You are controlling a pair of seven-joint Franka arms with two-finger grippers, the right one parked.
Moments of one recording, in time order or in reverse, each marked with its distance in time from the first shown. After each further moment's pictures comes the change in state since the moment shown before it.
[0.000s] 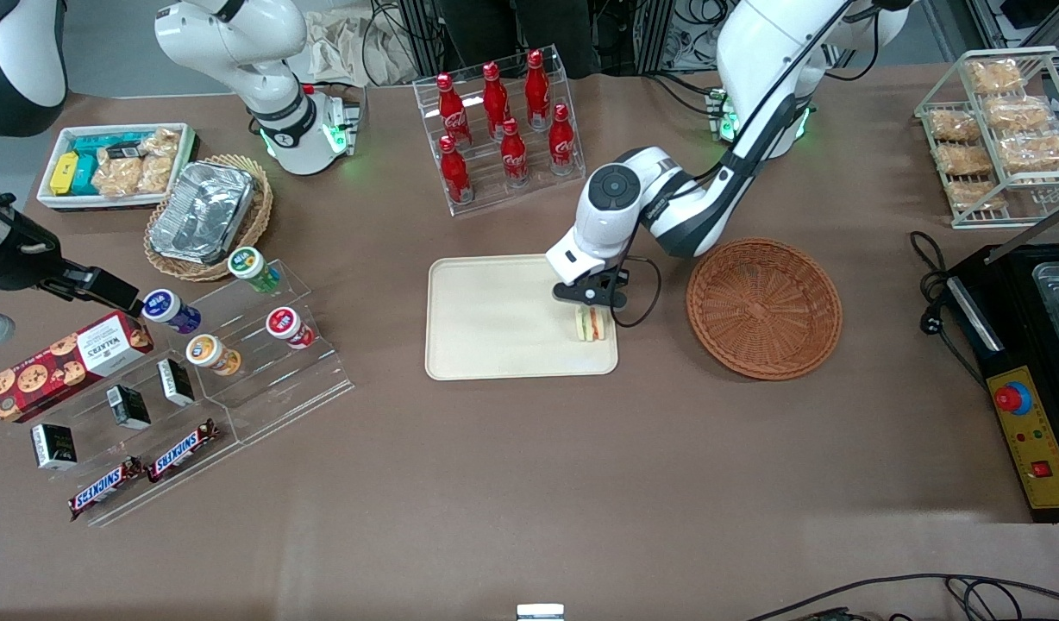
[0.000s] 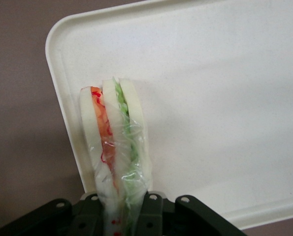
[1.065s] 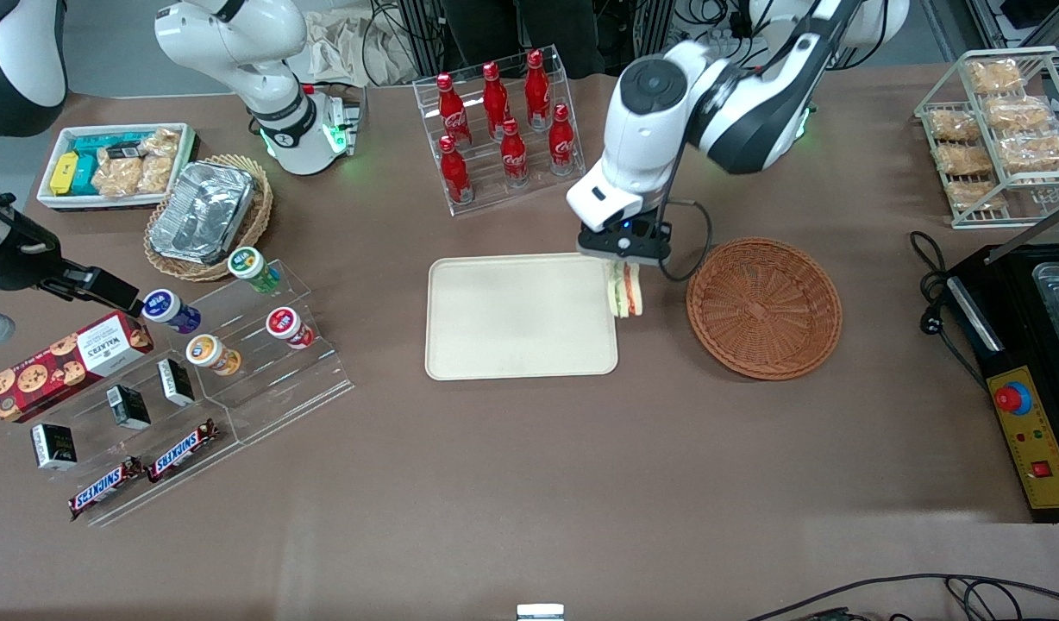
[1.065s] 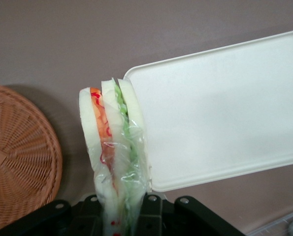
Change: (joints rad) arm 0.083 -0.326 -0.053 0.063 -0.118 -0.361 0.146
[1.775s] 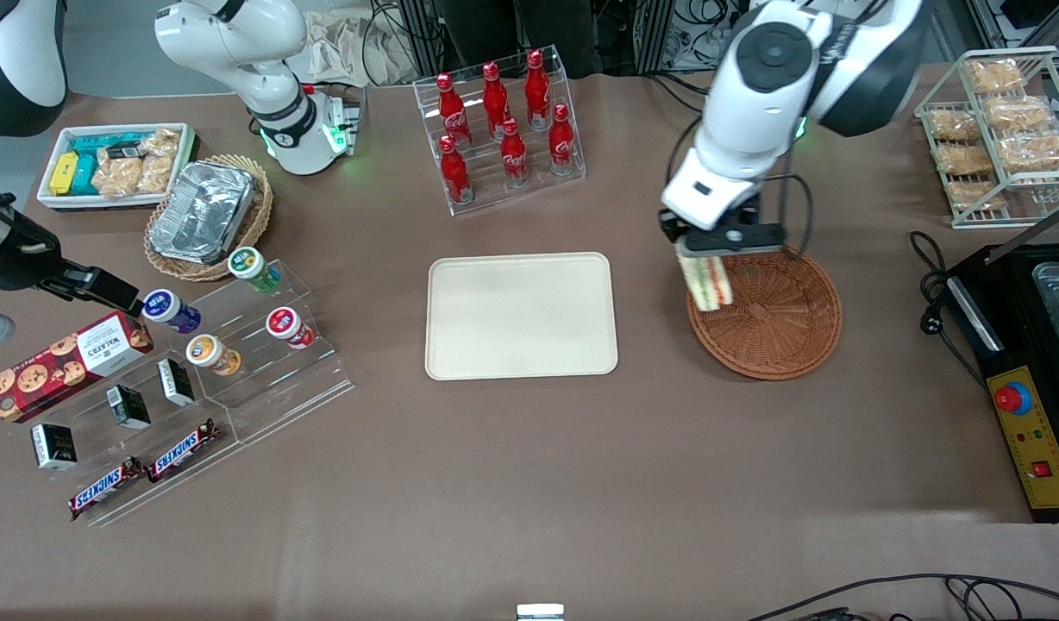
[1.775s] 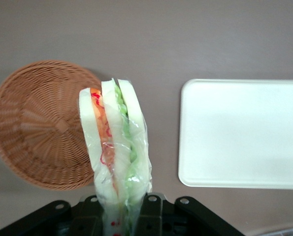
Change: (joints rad) arm 0.134 -0.177 0.037 0.040 -0.100 -0.226 0.006
